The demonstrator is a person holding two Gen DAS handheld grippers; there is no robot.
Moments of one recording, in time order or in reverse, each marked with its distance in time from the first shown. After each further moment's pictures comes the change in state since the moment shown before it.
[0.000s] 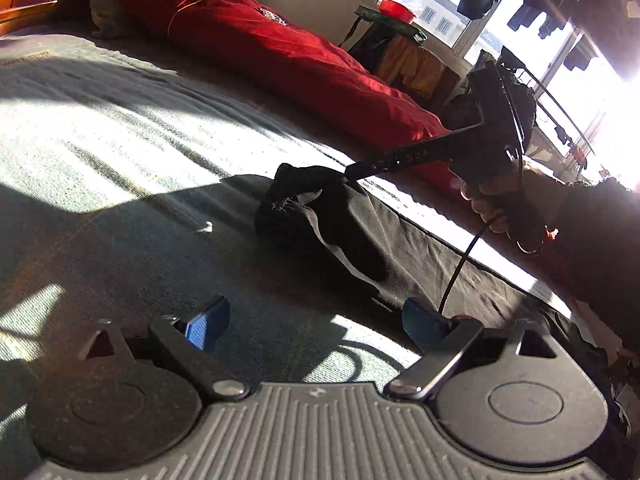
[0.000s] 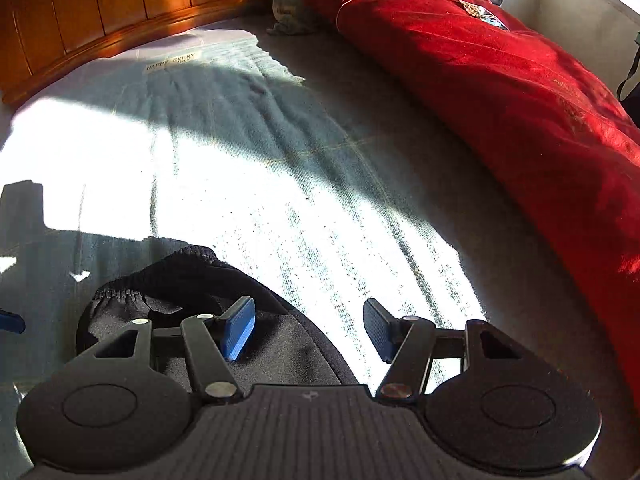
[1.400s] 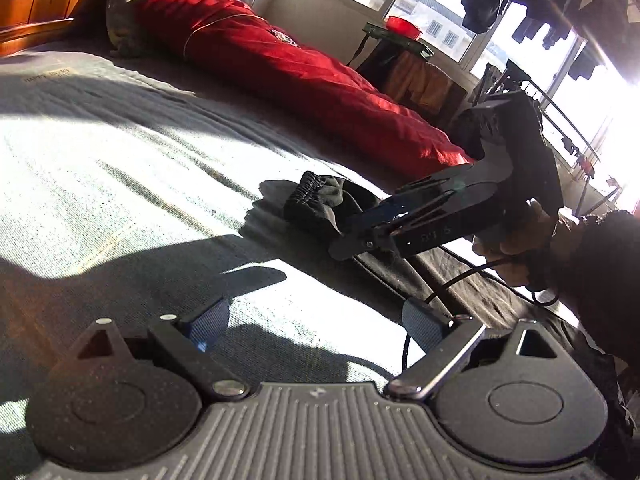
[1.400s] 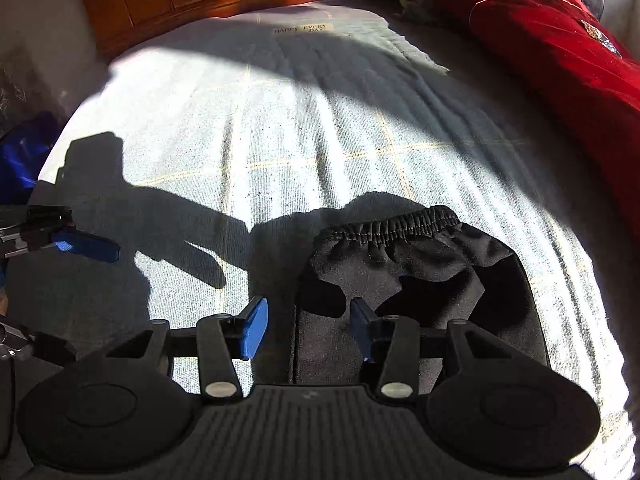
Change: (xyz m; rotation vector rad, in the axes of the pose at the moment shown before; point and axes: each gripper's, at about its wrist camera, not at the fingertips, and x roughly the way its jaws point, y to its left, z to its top) left arm -0.027 0.003 -0.002 0.009 -0.055 0.027; right arm -0.005 0.103 -0.021 -0.158 0.054 0.183
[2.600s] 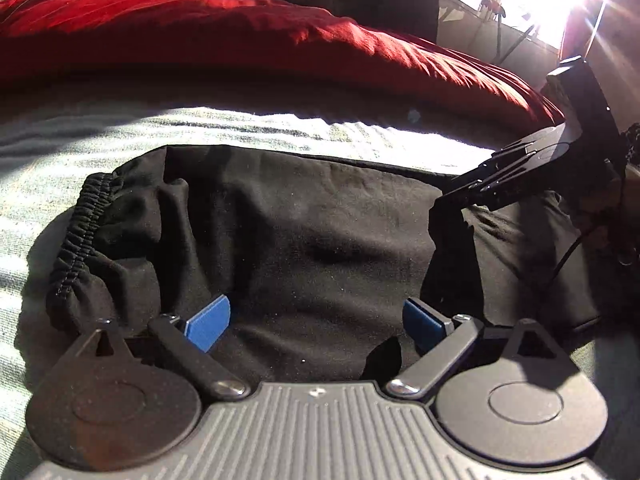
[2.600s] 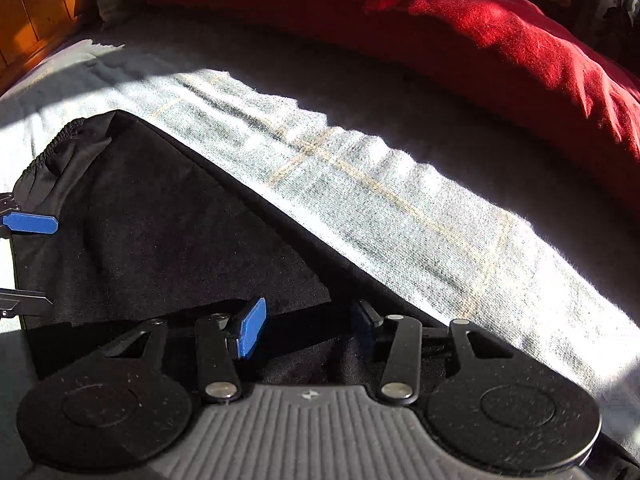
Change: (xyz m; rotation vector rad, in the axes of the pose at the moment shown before) left arm 0.162 -0.090 0.021 0.441 0.304 -0.171; right arm -0.094 -0.129 -0.199 0.625 -0.017 -0.411
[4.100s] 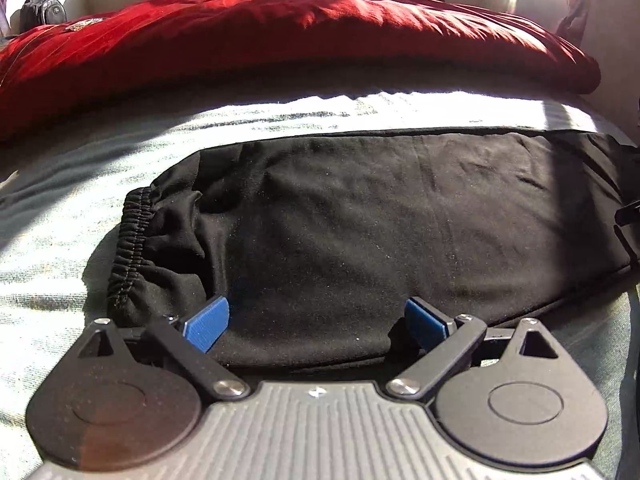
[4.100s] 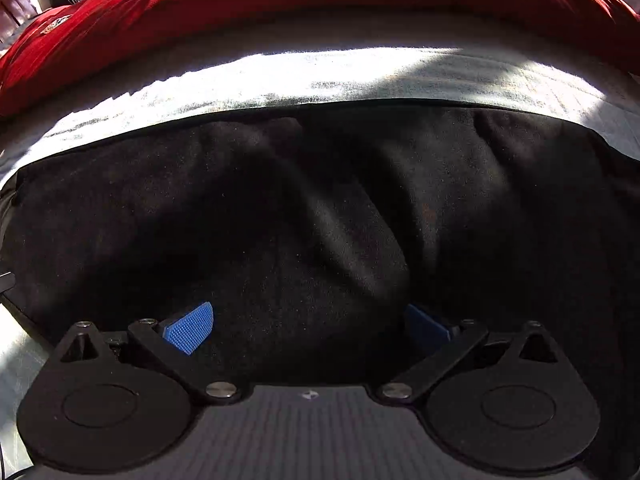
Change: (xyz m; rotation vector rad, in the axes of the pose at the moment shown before) left arm -0.009 -0.021 0.004 0.145 0.072 0.185; right arm -0.117 -0.046 -0.181 0.546 0.018 -0.169
